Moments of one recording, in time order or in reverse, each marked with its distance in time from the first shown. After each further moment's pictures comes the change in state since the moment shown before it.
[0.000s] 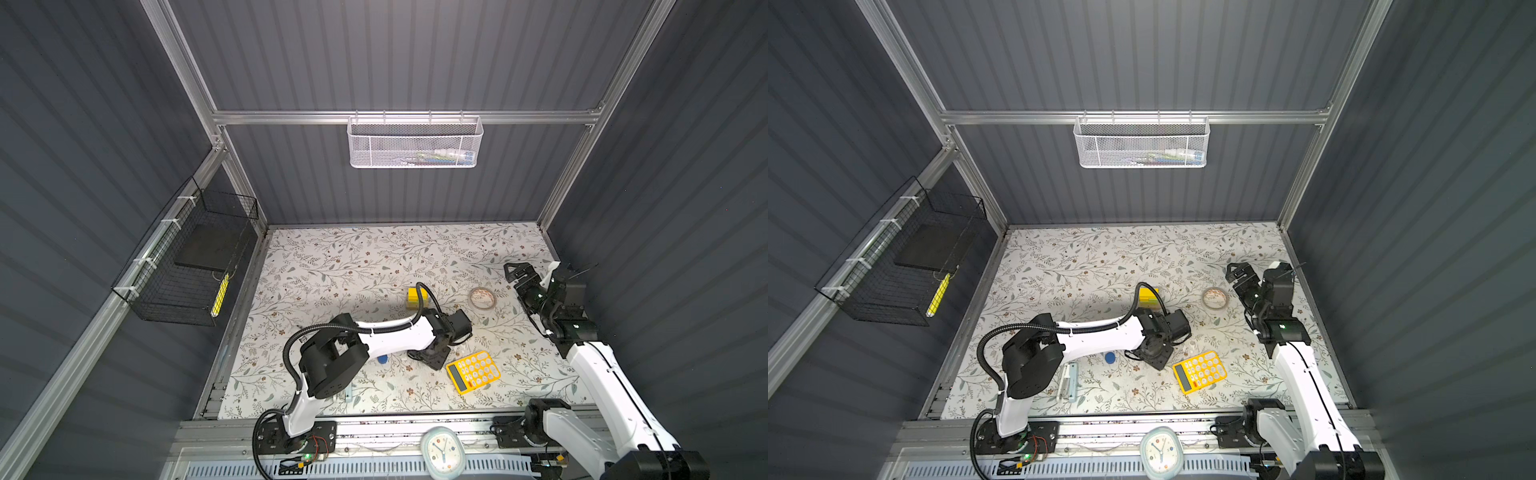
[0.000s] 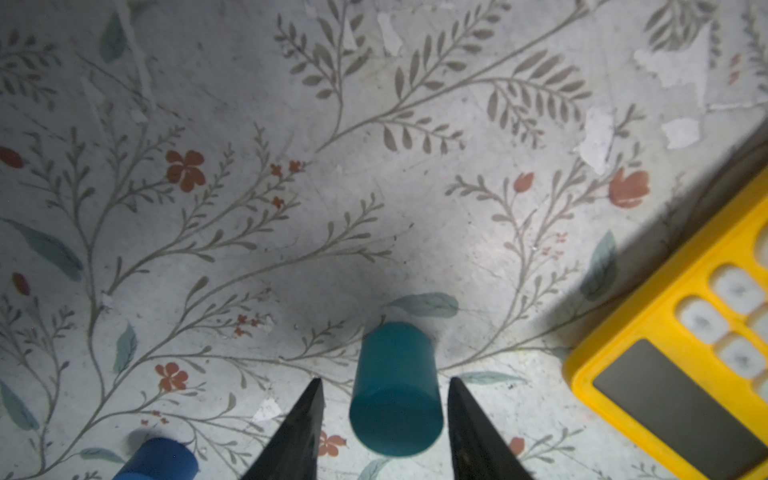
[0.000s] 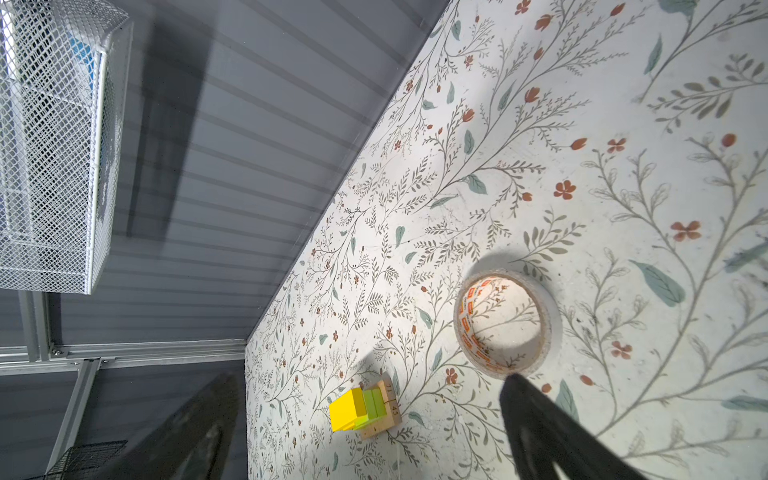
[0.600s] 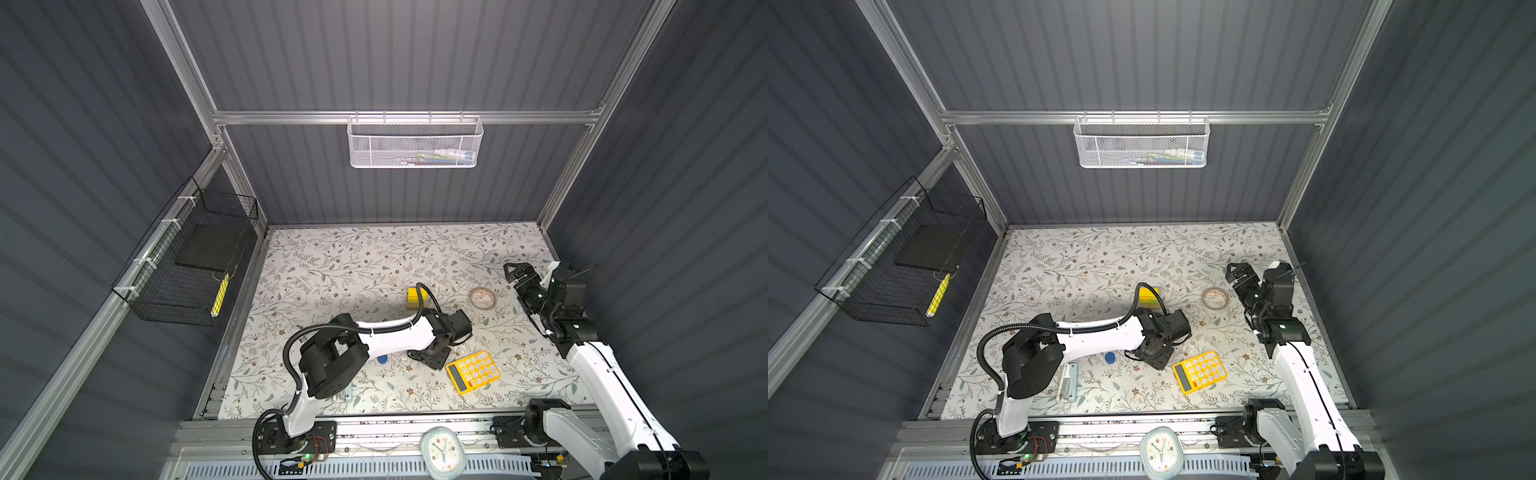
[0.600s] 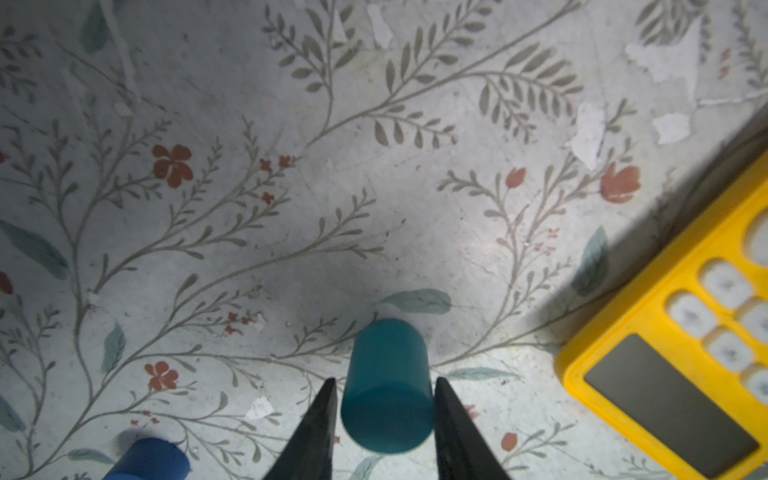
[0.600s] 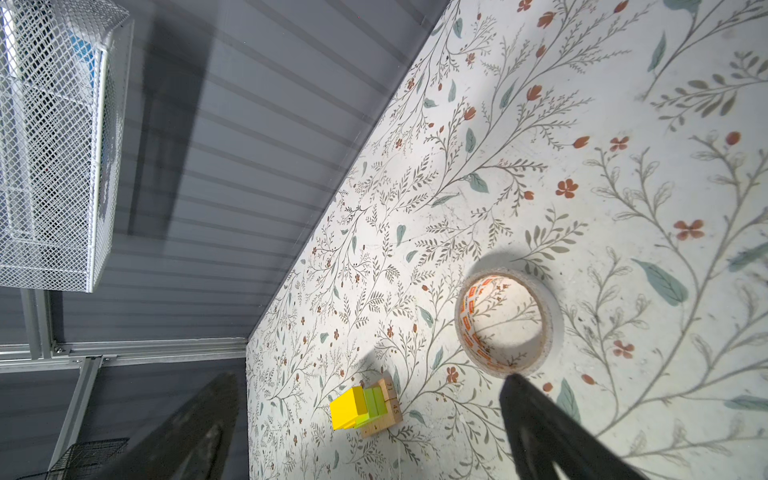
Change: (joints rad) left arm 0.000 0.000 0.000 0.001 0.016 -0.003; right arm -0.001 0.000 0.000 0.000 -0.005 0.000
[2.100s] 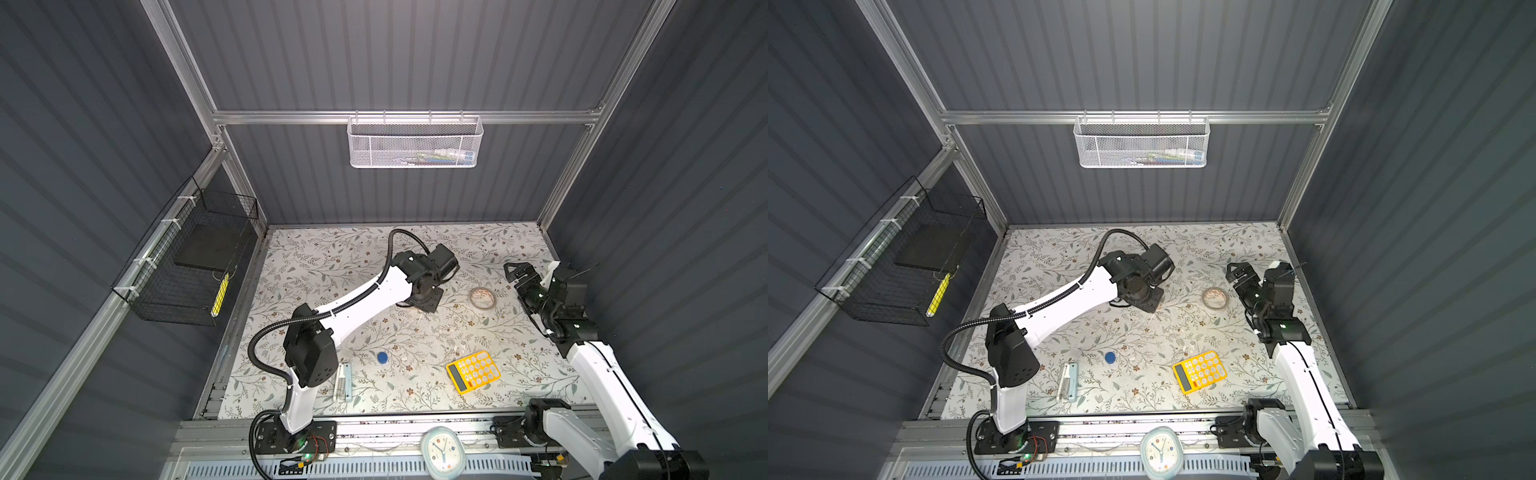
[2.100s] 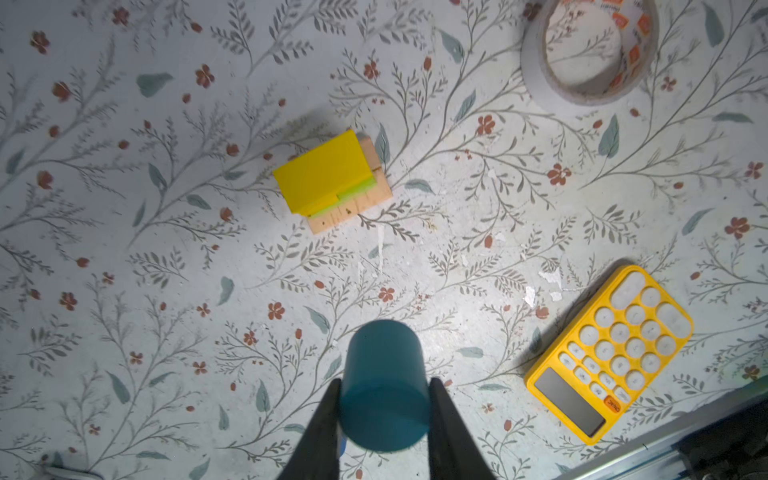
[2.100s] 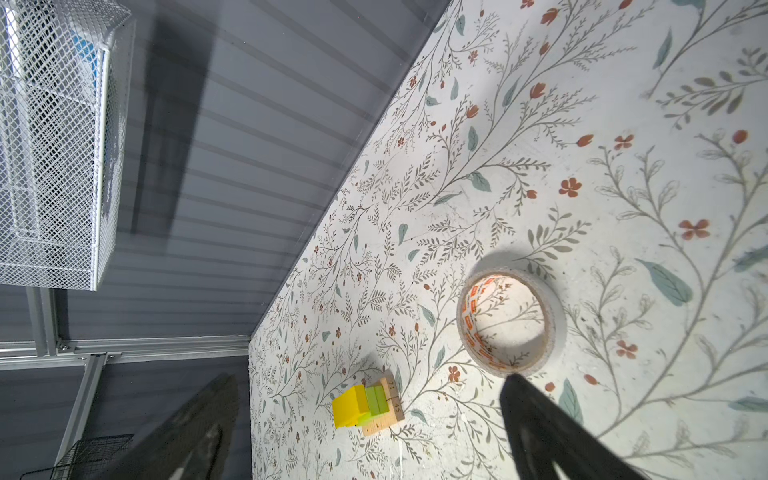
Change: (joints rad) left arm 0.224 -0.034 0.492 -0.283 -0.057 0.187; right arm -0.010 0.009 0.000 0.008 -0.020 -0.001
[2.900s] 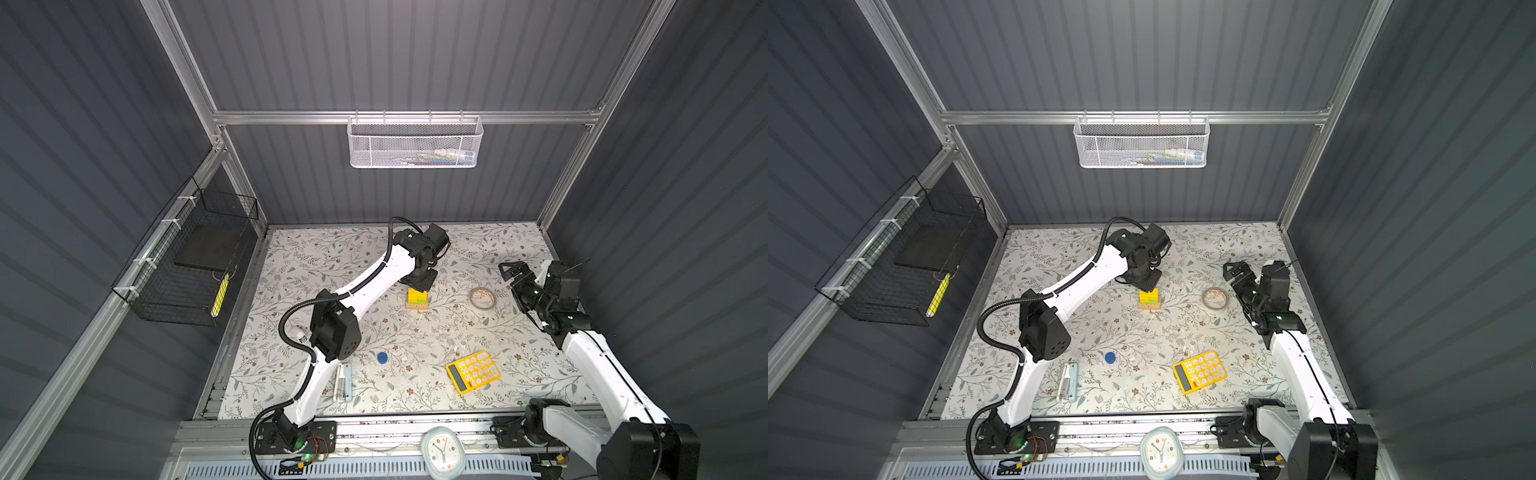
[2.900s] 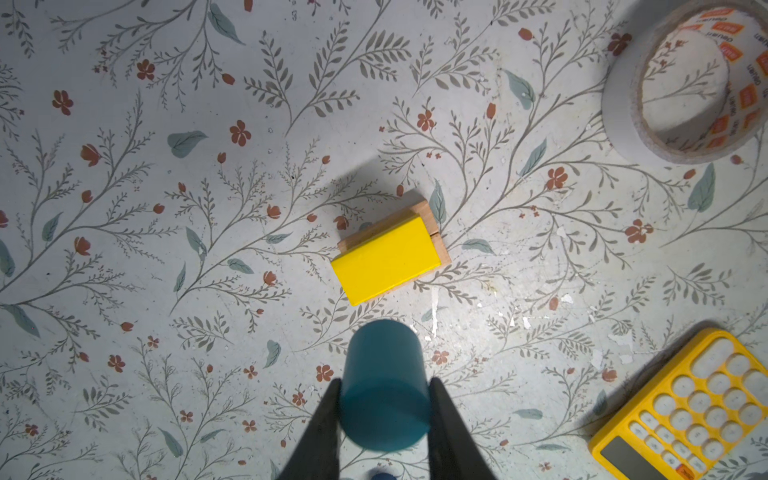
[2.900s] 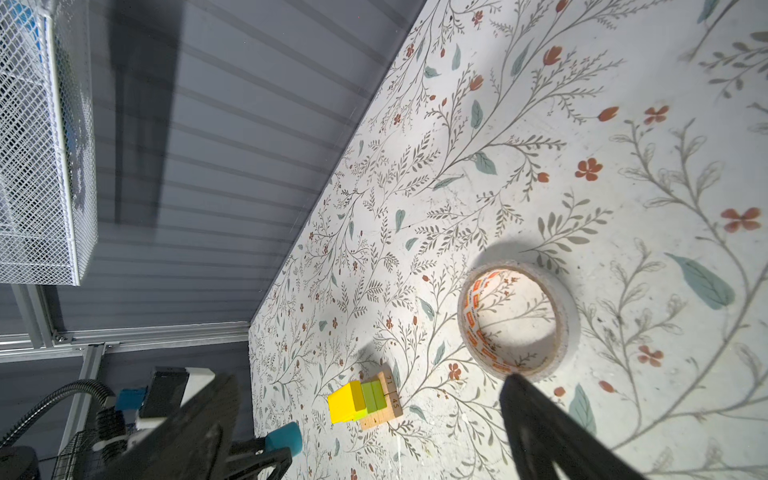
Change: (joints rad) left arm 0.126 0.287 0.339 -0.134 0.049 0.136; right arm -0.013 0.102 0.002 0.053 -0.069 0.000
